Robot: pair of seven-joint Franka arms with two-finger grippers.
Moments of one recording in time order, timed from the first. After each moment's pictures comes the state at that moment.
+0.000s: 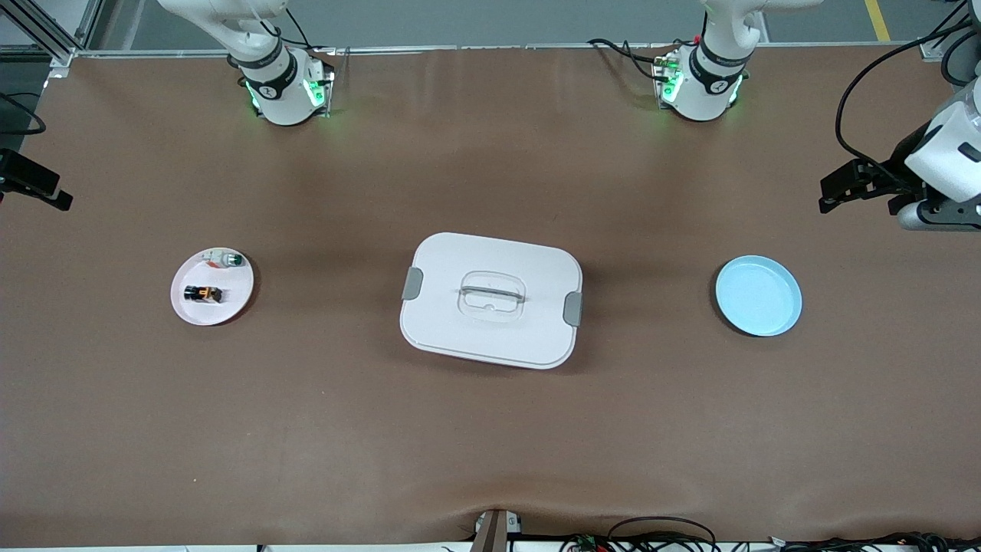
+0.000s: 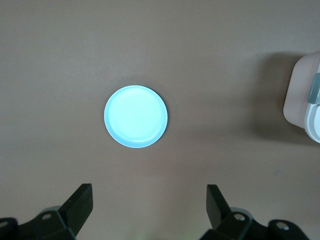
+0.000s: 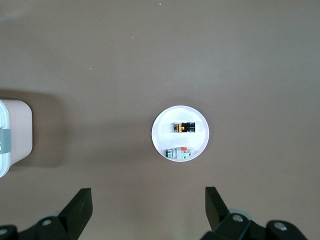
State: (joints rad) left arm -0.05 0.00 -0.01 -1.61 0.01 1.57 -0.01; right arm -0.06 0.05 -0.05 -1.41 0.04 1.45 -0.03
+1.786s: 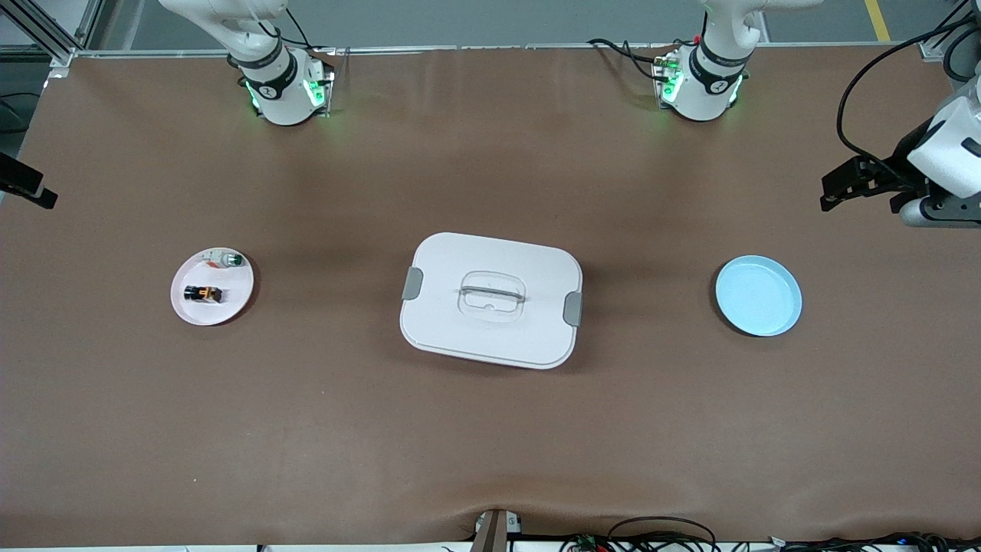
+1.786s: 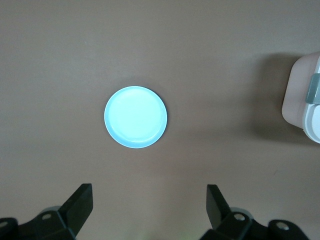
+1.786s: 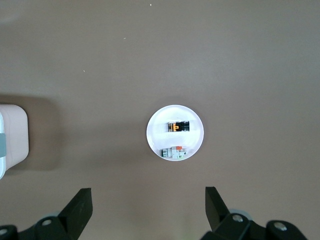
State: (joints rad) left arm -0.06 0.00 -0.01 -1.60 0.01 1.56 -0.01; right arm -0.09 0.05 -0.06 -1.41 0.04 1.45 -0.04
